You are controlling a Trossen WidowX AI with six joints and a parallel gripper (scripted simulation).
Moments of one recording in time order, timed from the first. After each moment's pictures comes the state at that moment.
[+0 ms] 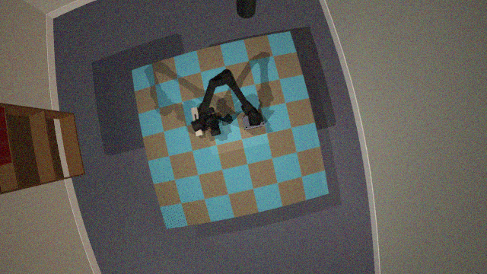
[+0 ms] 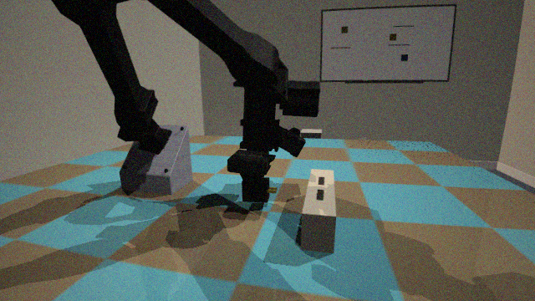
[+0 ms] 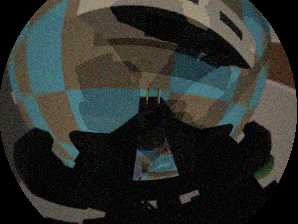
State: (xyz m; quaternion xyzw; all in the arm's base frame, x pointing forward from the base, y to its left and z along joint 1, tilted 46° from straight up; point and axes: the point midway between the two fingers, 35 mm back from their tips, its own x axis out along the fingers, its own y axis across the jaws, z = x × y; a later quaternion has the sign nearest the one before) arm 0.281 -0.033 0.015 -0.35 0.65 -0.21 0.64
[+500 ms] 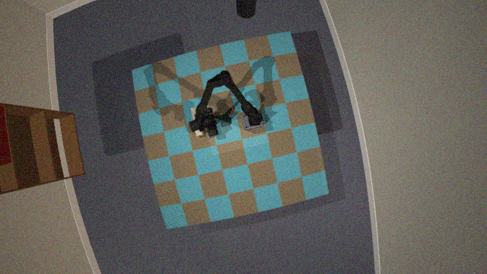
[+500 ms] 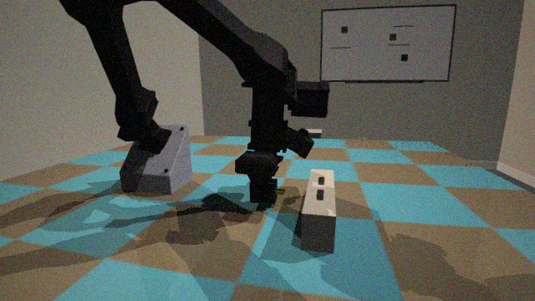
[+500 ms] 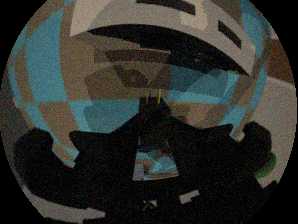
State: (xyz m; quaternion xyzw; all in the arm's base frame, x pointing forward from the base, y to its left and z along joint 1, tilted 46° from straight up) arm 0.296 -0.032 0.015 -0.34 0.64 -0.22 0.65
